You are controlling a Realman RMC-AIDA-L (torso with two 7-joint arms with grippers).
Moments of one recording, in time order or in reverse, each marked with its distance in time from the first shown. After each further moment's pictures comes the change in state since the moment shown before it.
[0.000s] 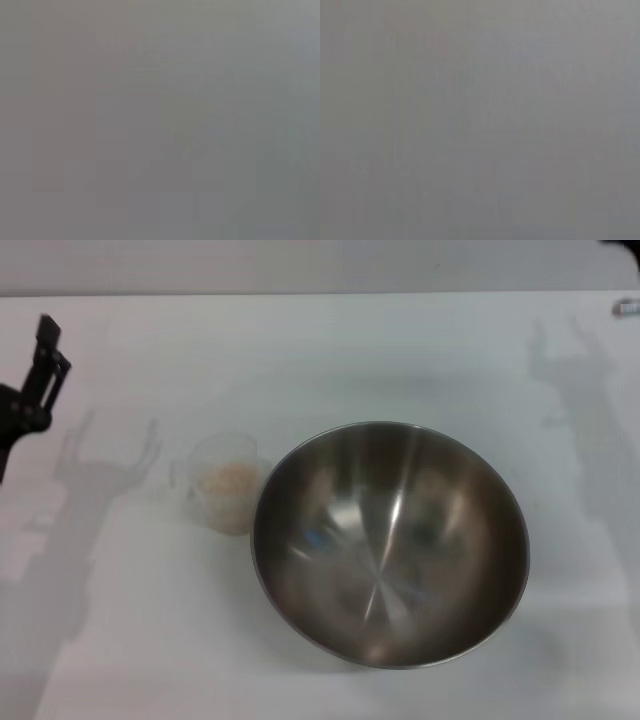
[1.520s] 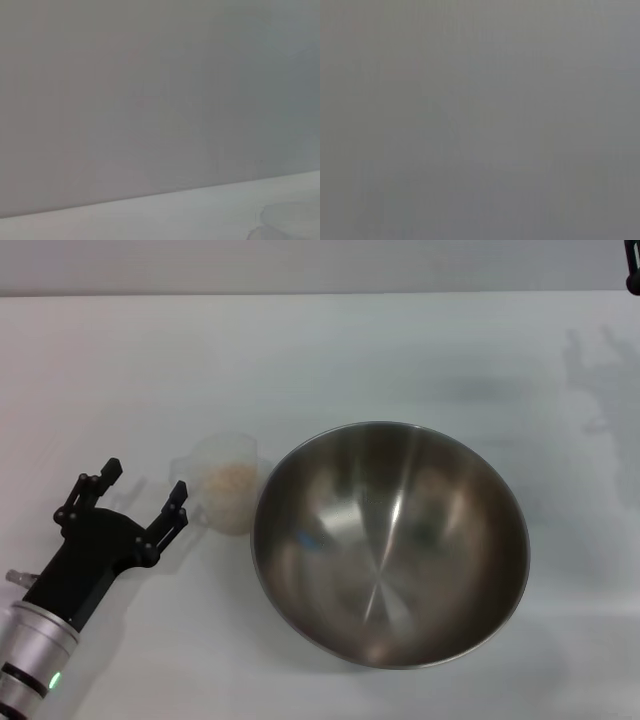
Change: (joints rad) left arm 0.053 -0.003 0.276 -0.001 -0.006 -0.311 -0.039; right arm 0.072 -0.004 0.081 0.243 -0.016 0.004 0.109
